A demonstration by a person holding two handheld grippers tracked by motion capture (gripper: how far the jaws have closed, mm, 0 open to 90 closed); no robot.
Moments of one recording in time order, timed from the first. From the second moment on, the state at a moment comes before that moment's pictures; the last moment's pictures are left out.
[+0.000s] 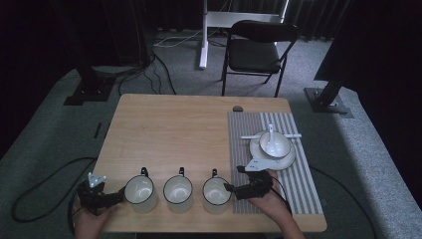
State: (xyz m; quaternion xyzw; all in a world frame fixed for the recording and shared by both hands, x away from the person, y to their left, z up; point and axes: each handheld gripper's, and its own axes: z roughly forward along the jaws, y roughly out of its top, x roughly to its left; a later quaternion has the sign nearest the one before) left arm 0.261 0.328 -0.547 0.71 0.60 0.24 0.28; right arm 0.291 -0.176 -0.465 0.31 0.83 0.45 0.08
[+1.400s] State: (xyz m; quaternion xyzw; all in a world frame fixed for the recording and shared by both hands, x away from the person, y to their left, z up) left arm 0.261 0.325 -0.547 0.71 0.60 0.24 0.28; right arm 0.305 -0.120 -0.473 0.28 0.92 0.28 0.07
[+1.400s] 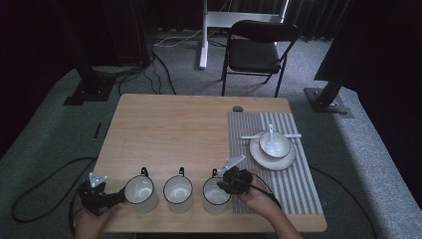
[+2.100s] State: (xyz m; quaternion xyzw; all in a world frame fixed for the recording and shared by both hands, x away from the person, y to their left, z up) left arm 0.261 0.325 -0.547 0.71 0.60 0.24 0.28; right arm 0.306 -0.129 -0.462 0.29 0.91 0.29 0.10
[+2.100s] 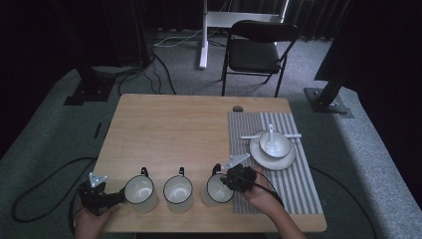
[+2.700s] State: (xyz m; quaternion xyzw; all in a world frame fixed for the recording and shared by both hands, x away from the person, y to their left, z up) left arm 0.261 0.325 -0.547 0.71 0.60 0.24 0.28; right arm 0.327 -0.136 -0.441 0.31 0.90 0.29 0.13
